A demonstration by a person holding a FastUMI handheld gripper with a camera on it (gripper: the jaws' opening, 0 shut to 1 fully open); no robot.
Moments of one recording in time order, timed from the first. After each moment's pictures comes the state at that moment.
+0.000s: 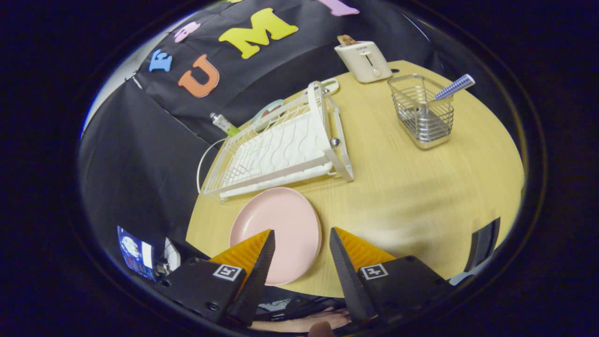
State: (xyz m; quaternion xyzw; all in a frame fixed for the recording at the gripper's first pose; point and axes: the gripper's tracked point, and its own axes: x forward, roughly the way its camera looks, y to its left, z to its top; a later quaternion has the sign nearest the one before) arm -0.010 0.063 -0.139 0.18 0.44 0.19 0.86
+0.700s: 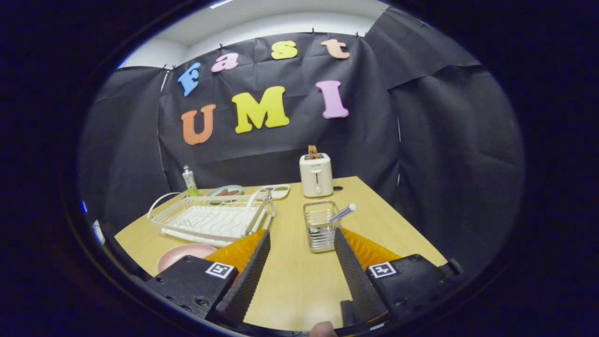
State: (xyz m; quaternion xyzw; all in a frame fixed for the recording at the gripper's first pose) arm 0.024 -0.097 -0.076 0.05 0.13 0.03 0.99
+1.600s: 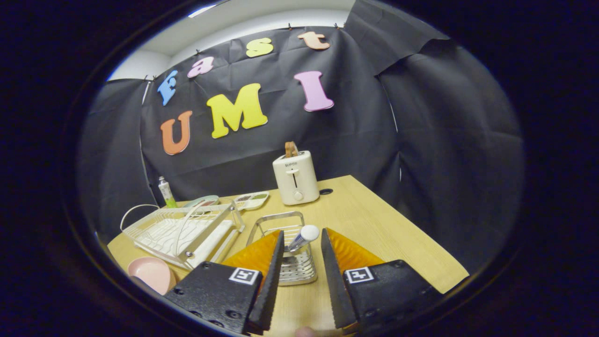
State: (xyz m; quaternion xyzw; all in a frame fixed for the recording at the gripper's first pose) arm 0.143 -0.138 -0.125 0.10 0.14 0.04 0.98
